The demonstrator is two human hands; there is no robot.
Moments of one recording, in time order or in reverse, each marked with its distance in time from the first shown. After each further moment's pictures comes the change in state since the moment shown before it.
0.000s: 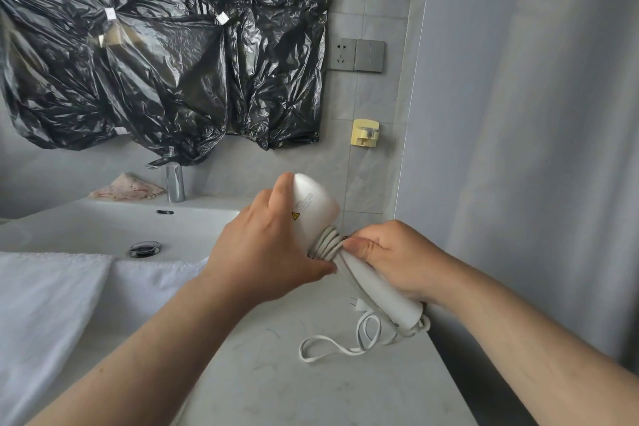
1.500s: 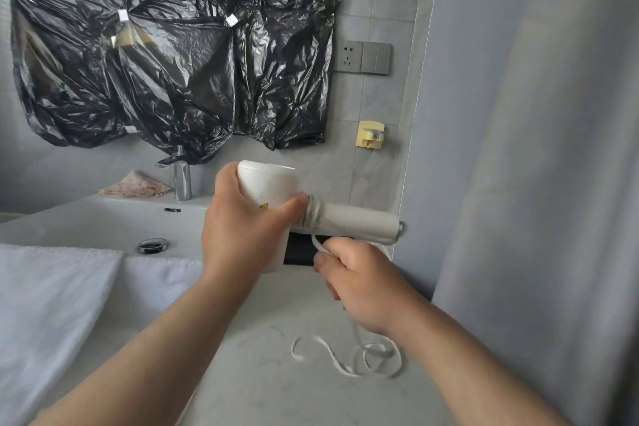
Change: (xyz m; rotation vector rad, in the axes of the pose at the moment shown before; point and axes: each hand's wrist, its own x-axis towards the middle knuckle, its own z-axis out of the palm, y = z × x) left_hand 0.004 -0.005 -0.012 -0.580 0.433 -0.350; right_hand -0.018 -0.039 0.048 0.216 0.064 -0.001
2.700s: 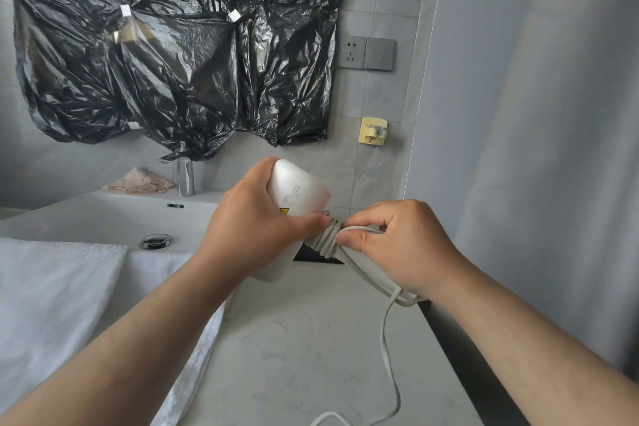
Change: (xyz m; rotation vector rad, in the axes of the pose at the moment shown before) left_hand 0.005 0.005 -0.016 0.167 -0.303 0.170; right_hand 0.007 -0.007 -0.046 -0.129 0.228 -0.156
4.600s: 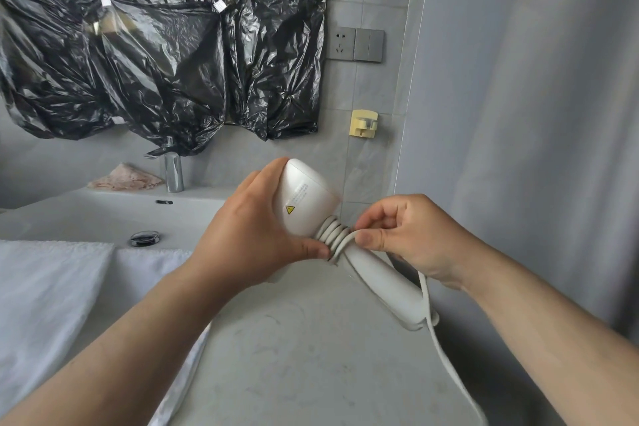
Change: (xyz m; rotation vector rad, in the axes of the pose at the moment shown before) left_hand -0.011 -0.001 0.007 0.121 -0.150 0.165; right_hand -0.007 0.005 -0.025 0.368 -0.243 0.295
